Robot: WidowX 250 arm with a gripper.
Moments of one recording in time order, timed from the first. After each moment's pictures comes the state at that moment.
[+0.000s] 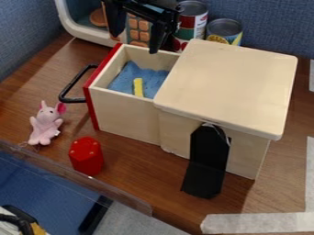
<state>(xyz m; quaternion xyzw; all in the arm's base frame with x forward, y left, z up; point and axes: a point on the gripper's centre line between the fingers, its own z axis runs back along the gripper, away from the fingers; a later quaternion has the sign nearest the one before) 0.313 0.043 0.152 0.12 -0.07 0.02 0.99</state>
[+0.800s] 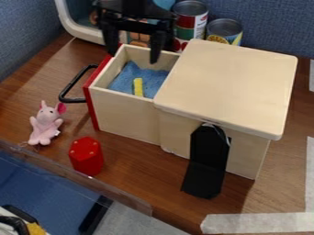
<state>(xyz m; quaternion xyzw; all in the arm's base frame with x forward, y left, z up) 0.312 0.059 0.126 0.07 -0.05 0.19 0.98</state>
